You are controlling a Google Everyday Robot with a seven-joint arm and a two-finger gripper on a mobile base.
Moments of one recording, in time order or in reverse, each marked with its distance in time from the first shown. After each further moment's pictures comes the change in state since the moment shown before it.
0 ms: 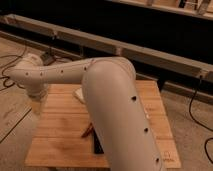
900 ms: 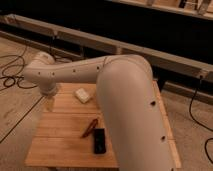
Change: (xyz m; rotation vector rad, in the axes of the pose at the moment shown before) arm -0.072 0.034 -0.016 -0.082 -0.047 0.035
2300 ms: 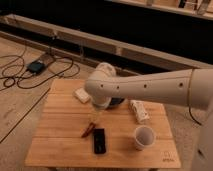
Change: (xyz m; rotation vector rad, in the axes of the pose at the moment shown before) arm -0.262 -0.026 -0.034 0.001 -0.080 0.277
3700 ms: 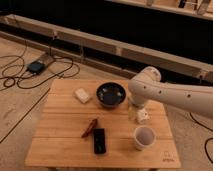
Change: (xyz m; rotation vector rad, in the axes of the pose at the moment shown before) arm -0.146 0.101 0.023 -0.067 -0.063 0.071
